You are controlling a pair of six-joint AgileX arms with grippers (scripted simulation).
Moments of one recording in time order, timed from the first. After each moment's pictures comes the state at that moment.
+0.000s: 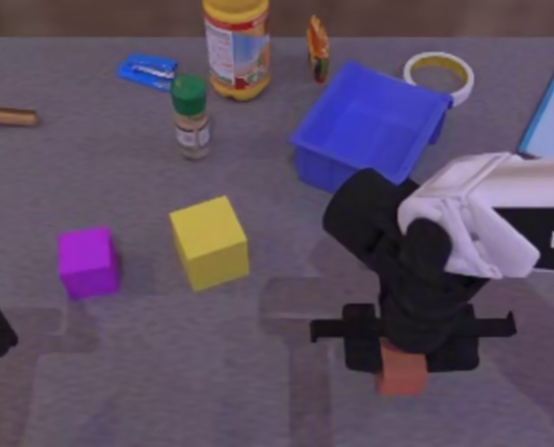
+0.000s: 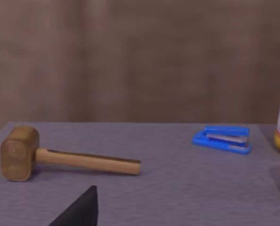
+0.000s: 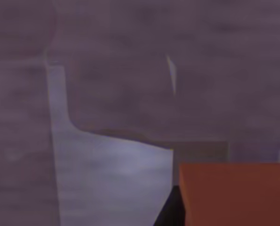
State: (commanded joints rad) left arm 0.00 0.00 0.00 0.00 0.00 0.00; right arm 0.75 1.86 1.10 -0.79 0.03 0.76
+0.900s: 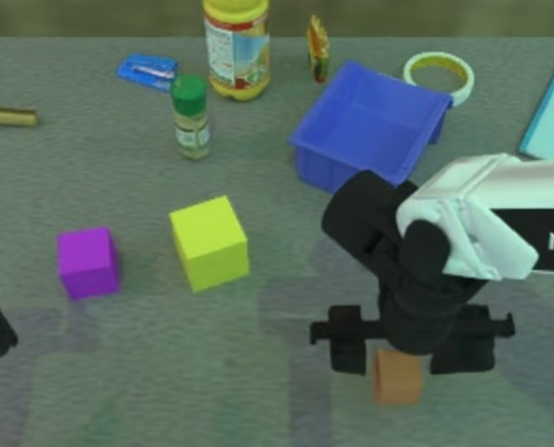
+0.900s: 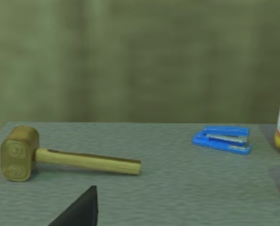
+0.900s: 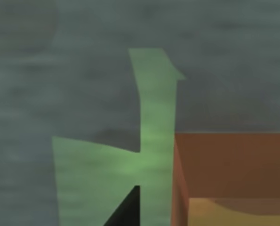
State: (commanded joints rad) left arm 0.00 0.00 0.00 0.00 0.00 0.00; right arm 0.75 1.86 1.10 -0.79 0.03 0.76
